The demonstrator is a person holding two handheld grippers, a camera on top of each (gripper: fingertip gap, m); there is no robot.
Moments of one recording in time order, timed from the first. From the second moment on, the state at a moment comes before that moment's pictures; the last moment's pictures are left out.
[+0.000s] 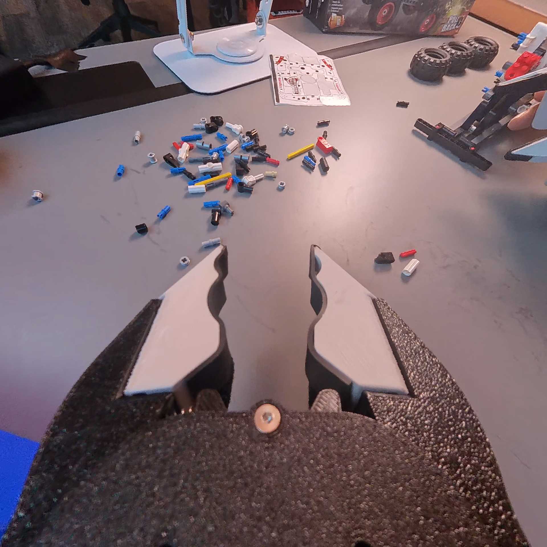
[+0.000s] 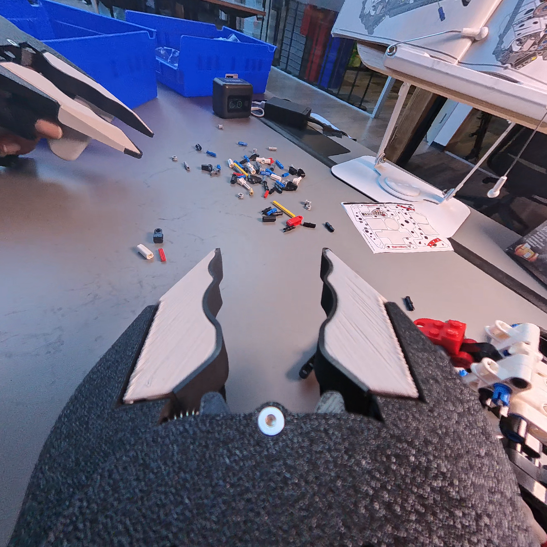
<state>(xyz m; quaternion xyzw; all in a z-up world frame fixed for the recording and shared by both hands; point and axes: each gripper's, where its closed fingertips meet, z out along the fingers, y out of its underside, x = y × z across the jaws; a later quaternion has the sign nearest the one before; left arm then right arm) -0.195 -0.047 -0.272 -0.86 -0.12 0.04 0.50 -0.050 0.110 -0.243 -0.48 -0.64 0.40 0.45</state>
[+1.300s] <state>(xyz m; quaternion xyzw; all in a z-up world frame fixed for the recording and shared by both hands) -0.202 -0.007 -0.265 -0.84 -0.08 0.07 0.54 -0.045 0.117 -0.239 -0.49 -0.62 0.40 0.47</state>
